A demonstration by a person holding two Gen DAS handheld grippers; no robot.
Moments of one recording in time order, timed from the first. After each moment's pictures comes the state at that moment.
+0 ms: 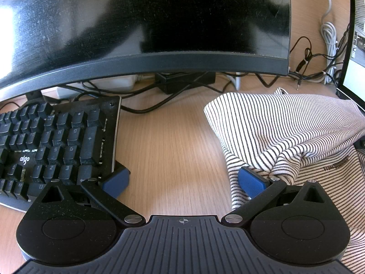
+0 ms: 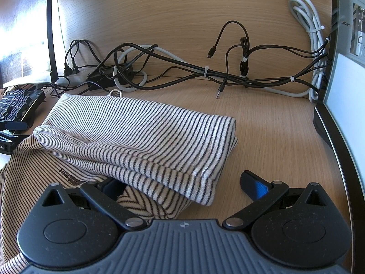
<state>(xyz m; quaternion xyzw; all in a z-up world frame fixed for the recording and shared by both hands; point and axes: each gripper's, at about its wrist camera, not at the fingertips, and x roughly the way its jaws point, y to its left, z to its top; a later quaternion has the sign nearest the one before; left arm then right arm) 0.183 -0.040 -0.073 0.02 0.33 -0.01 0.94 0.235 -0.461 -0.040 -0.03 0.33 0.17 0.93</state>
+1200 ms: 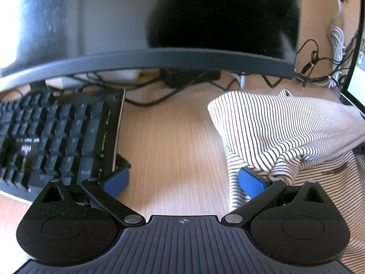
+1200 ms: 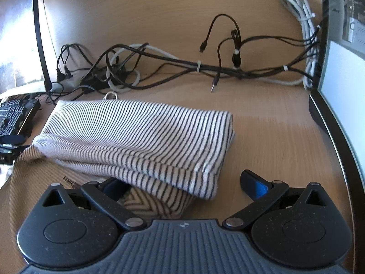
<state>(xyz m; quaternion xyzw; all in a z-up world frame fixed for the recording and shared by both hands) 0.187 -0.037 -0.068 -0.02 0.37 0.00 0.93 0.233 -0.463 -0.031 0.00 0.37 0.15 0.92</state>
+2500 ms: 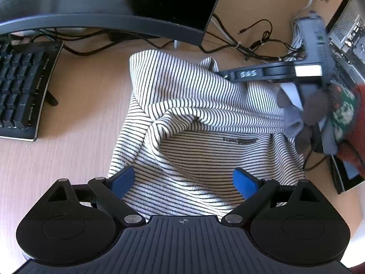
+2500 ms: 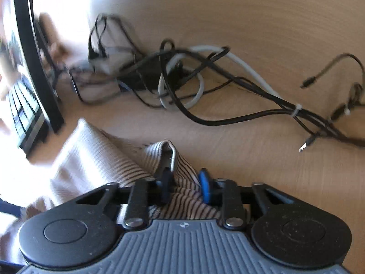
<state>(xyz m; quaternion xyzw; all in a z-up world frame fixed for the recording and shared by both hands) 0.163 -0.070 -0.047 -0.13 0.46 -0.11 0.87 0.324 -0.375 -0.003 -0.03 0.40 0.27 0.87</state>
